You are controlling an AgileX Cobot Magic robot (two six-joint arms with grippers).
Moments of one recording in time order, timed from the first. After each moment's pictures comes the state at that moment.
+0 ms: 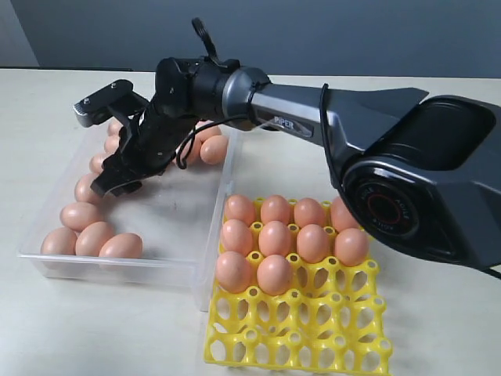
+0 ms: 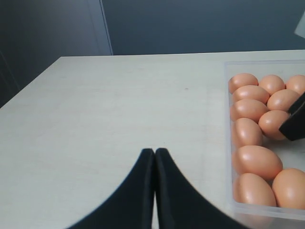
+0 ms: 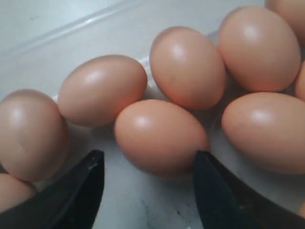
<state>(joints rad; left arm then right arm) 0.28 0.00 0.00 0.00 0.32 0.06 0.80 2.47 -2.08 0.40 0.75 -0.46</state>
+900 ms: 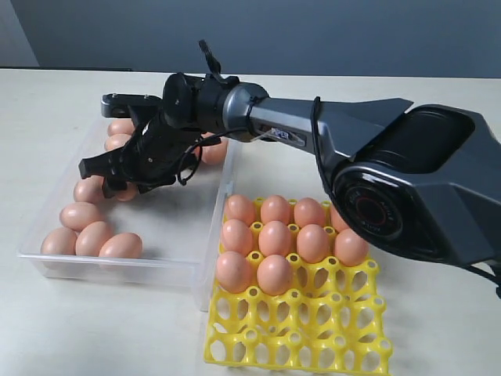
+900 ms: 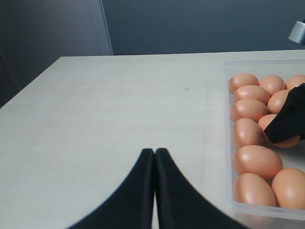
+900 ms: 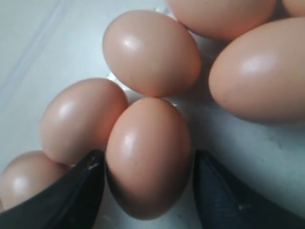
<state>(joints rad) 0.28 0.00 0.00 0.00 0.32 0.06 0.78 2.52 -2.08 0.53 0.72 -0.05</state>
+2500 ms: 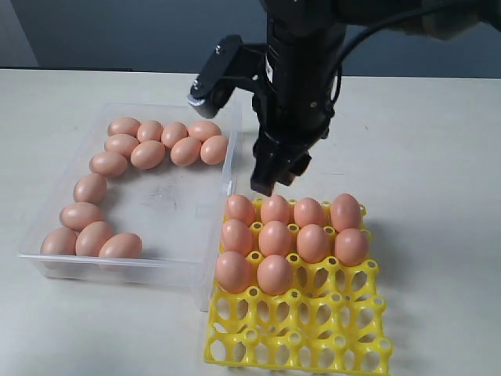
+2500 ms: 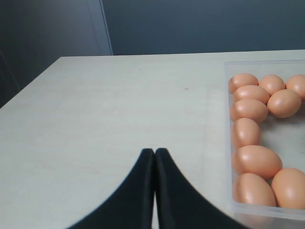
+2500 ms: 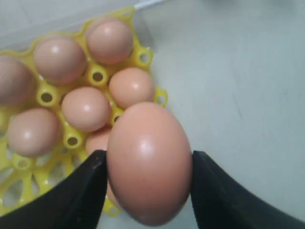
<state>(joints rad) 0.28 0.00 0.00 0.00 0.32 0.06 0.77 1.81 -1.52 -0.18 1.22 -0.33</state>
